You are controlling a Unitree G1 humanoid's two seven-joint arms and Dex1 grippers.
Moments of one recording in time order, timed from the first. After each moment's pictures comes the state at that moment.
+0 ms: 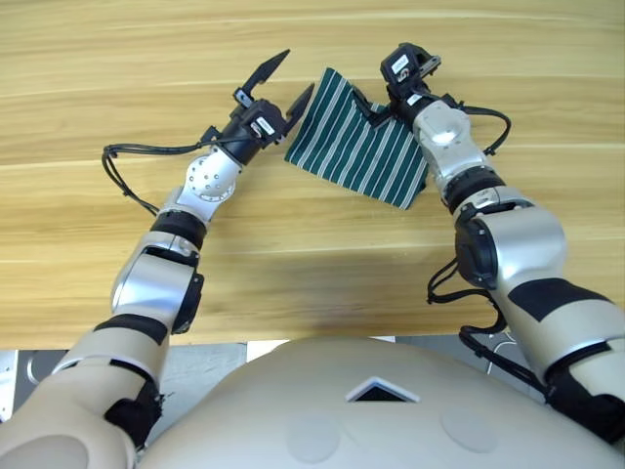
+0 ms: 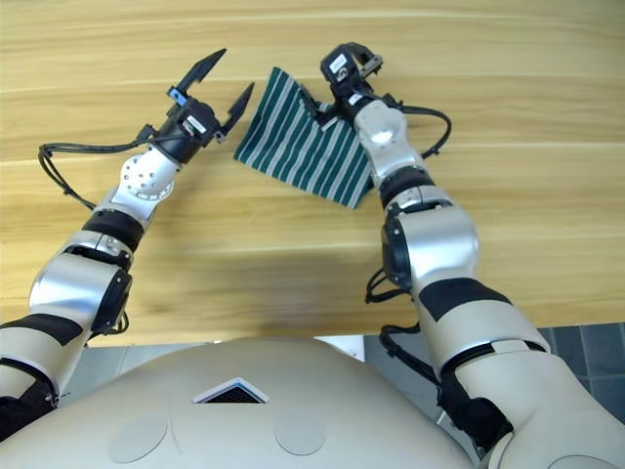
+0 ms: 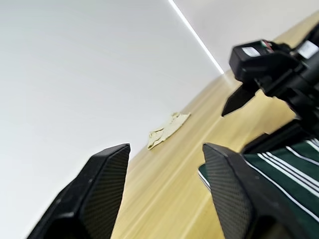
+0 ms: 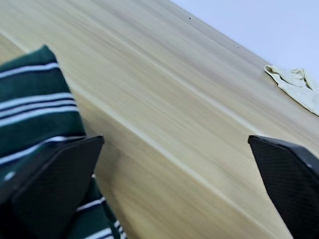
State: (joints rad) left arm -0.55 0.31 -0.31 1.05 0.29 -1.04 -0.09; right arm -0.83 -0.13 0.02 1.34 -0.25 -0.42 0.24
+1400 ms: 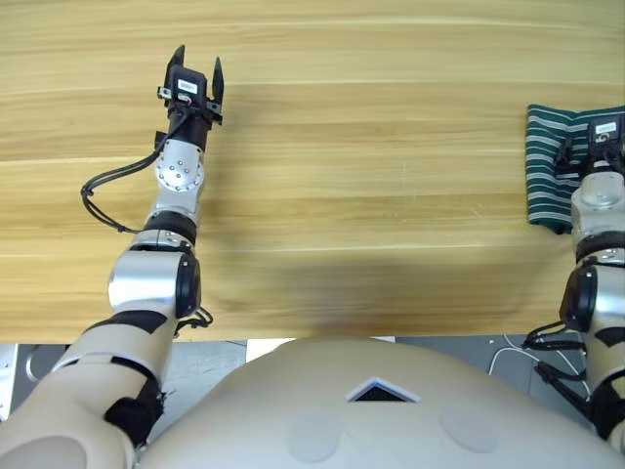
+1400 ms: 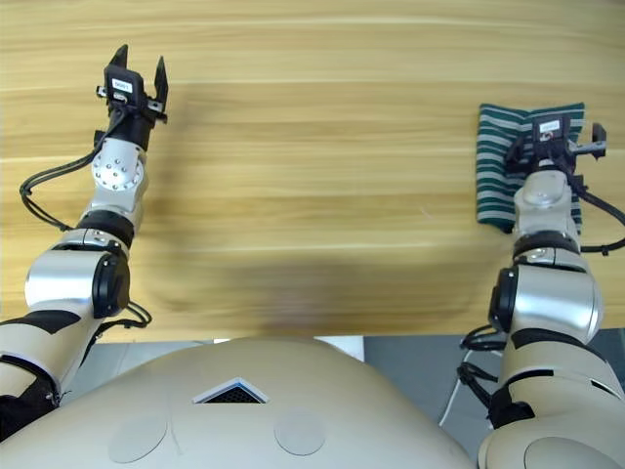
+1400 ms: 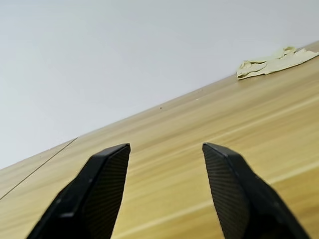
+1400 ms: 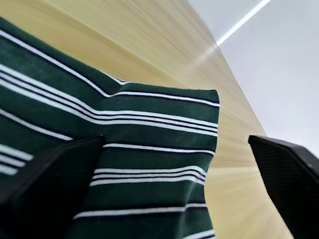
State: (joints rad) left arm -0.57 0.29 0.02 1.24 0.12 -0.78 -0.01; right arm -0.50 -0.67 -0.07 1.31 -0.19 -0.27 -0.13
